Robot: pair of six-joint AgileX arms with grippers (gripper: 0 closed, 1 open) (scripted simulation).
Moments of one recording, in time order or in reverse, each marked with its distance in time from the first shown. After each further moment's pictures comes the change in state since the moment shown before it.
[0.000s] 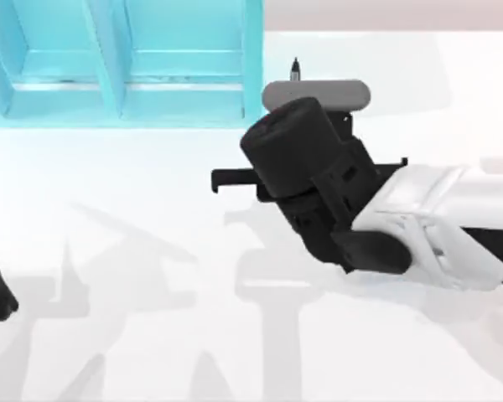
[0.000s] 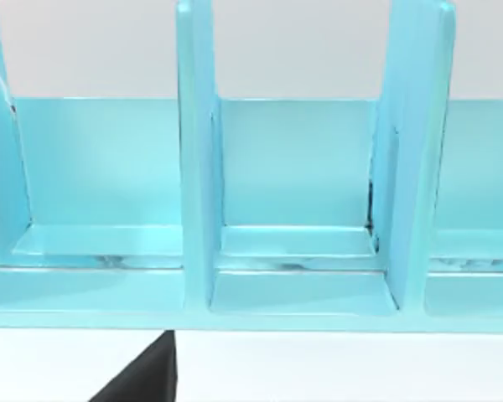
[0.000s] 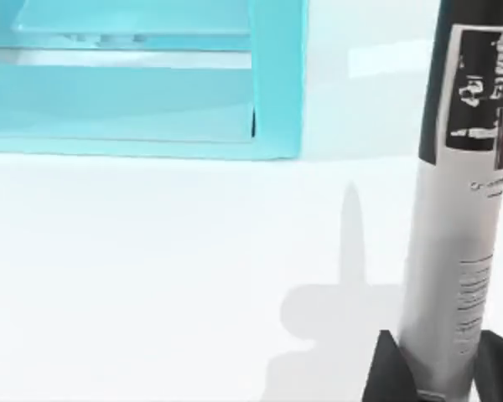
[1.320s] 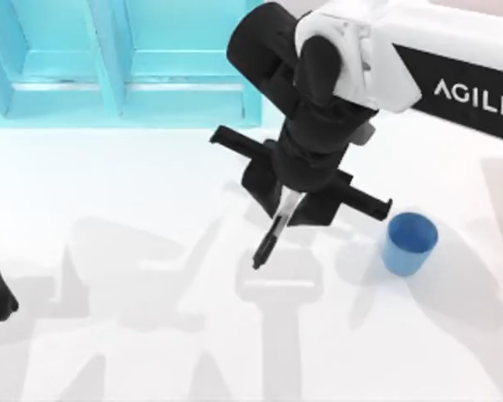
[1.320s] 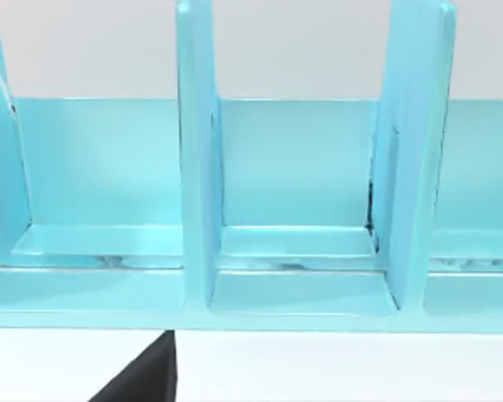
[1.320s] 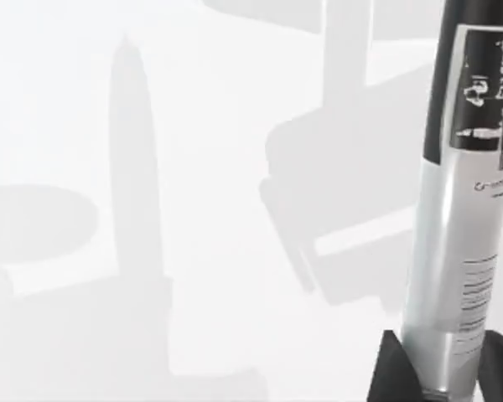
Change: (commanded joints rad) left arm 0.000 0.000 0.000 0.000 0.000 0.000; right arm -0.165 0.317 0.658 -1.040 -0.697 0.635
